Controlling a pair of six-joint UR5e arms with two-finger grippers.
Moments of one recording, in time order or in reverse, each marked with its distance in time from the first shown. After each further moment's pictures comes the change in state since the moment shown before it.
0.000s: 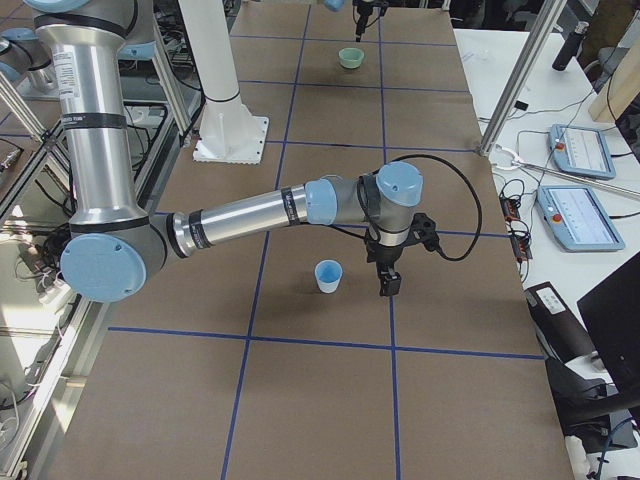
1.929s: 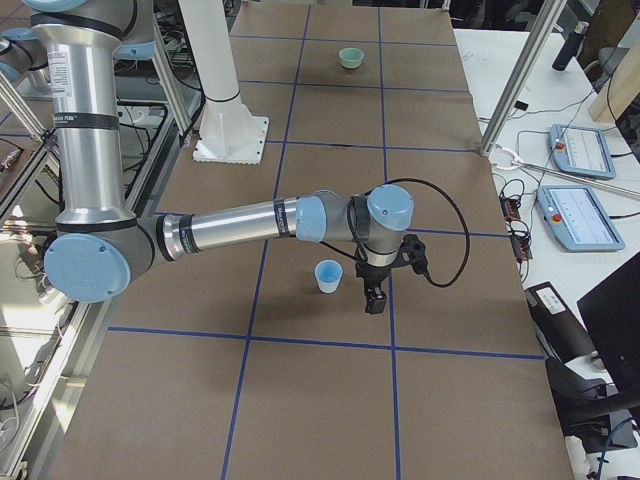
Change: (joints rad) left arm -0.322 0.030 -0.016 0.193 -0.023 0.176; right arm 0.007 -0.042 -0.026 0.010 0.004 0.019
